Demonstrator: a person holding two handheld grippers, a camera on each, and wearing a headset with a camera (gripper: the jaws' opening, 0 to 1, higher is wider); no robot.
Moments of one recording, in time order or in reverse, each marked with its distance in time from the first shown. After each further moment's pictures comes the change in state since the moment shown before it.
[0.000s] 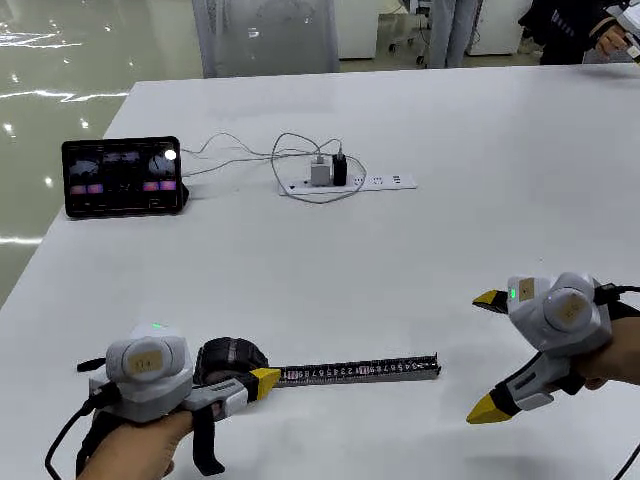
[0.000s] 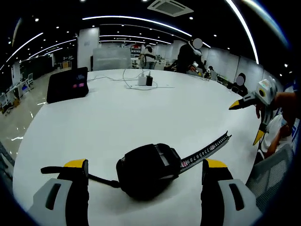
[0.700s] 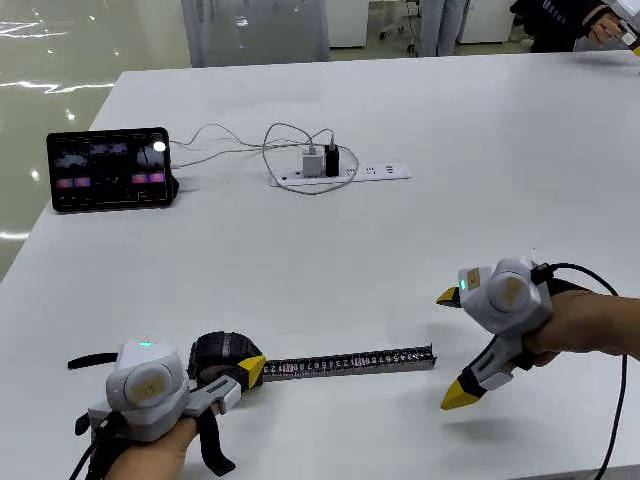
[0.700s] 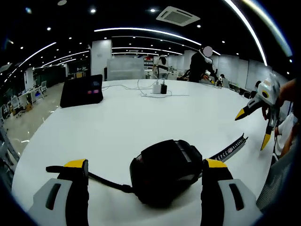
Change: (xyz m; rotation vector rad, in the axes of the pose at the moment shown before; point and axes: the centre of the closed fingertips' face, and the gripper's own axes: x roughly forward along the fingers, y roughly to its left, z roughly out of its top) left arm 0.013 0.019 -0.003 0.021 -0.111 0.122; right arm 0.041 -0.004 -0.001 -0.042 0.068 0.091
